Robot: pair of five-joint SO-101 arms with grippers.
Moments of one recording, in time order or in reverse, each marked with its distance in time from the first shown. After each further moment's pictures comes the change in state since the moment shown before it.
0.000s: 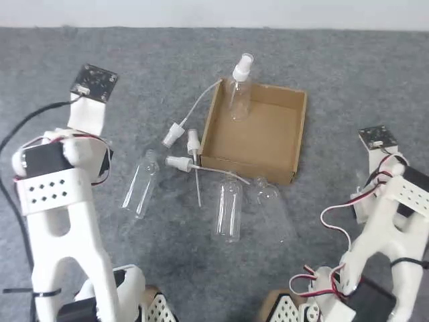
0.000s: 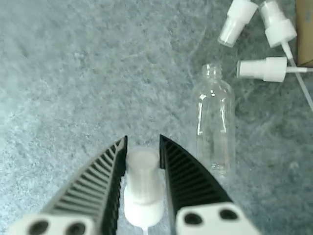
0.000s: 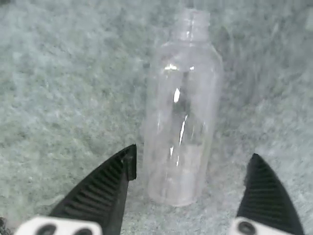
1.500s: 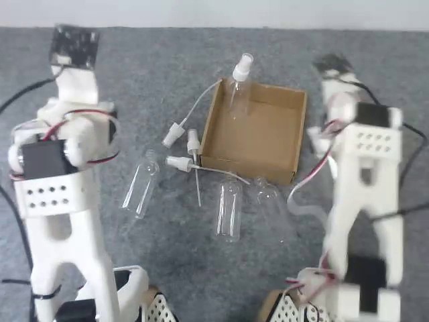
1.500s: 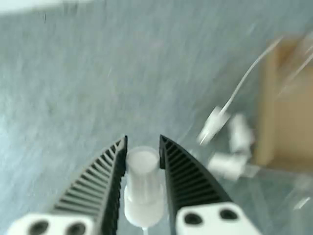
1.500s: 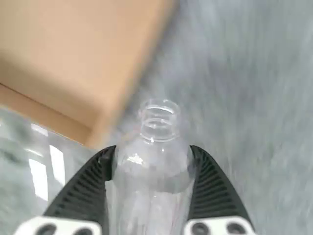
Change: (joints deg) left arm 8.1 0.0 -15.2 -4.1 18.9; right arm -31.5 5.0 -32.5 9.1 -20.2
